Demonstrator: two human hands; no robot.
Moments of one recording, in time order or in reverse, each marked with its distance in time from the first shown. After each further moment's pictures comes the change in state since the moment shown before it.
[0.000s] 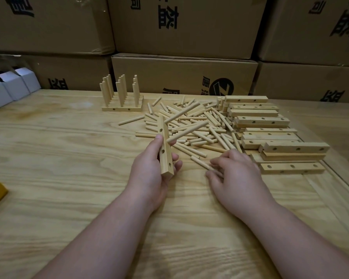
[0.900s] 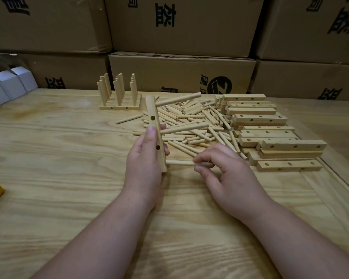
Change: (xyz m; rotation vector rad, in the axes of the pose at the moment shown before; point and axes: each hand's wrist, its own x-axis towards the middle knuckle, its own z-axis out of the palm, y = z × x) left_hand -0.002 -0.002 -0.005 0.240 -0.056 0.355; right_hand -0.005 -0.006 -0.009 0.505 0.117 -0.389
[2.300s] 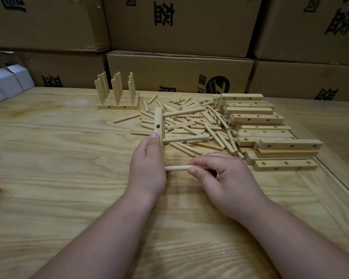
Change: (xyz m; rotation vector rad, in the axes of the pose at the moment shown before) left_hand -0.002 -0.009 0.005 0.342 0.139 0.079; right_hand -0.002 -0.010 0.000 0.003 0.012 0.043
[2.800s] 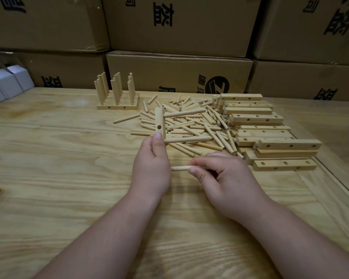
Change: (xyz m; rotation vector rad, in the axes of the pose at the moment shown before) left_hand 0.001 -0.001 0.004 0.180 -0.008 0.090; right_hand 0.000 -0.003 -0.003 -0.071 0.002 -0.022
